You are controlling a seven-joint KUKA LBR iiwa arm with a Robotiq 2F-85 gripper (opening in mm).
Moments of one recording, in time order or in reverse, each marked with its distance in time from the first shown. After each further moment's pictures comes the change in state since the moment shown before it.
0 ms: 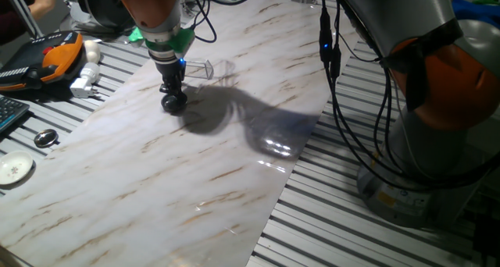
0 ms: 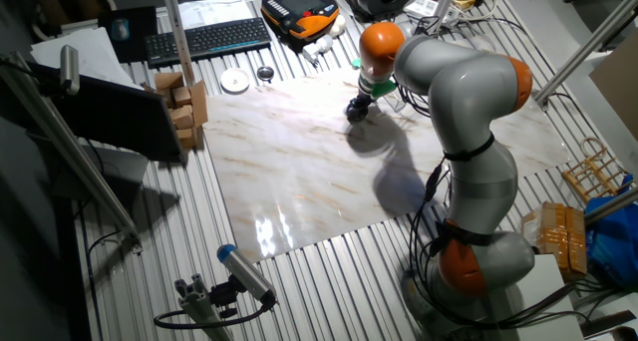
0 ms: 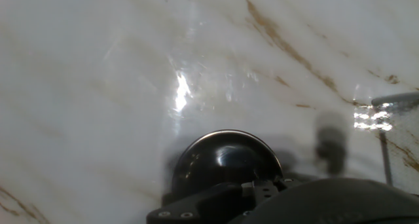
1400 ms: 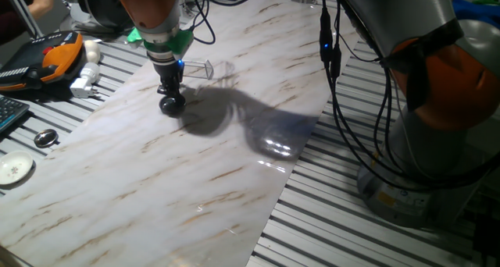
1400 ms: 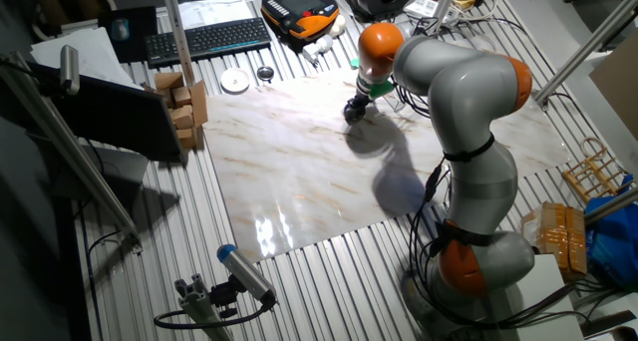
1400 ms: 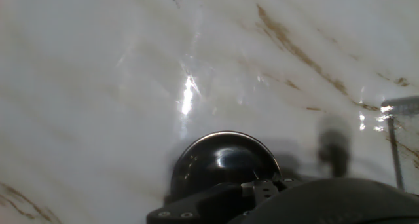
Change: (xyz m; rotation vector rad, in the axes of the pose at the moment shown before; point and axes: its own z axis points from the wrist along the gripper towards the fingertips) arm -0.001 0.006 -0.002 -0.012 -0.007 0.008
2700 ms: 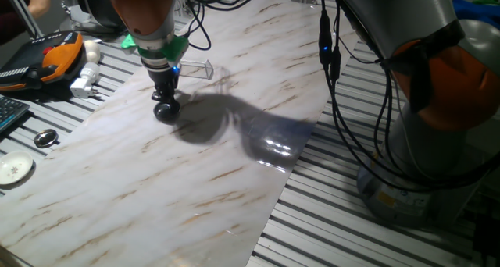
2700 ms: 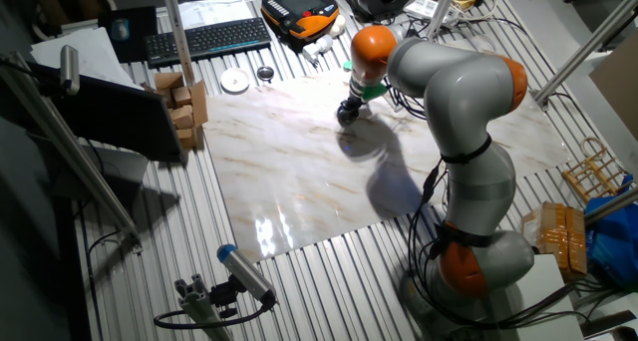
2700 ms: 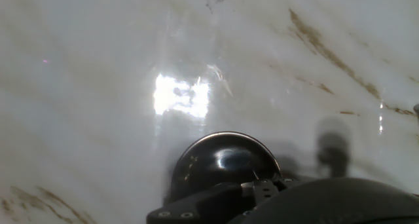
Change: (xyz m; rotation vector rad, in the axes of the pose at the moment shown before) arm -0.004 0.026 -0.001 -0.005 -0.013 0.001
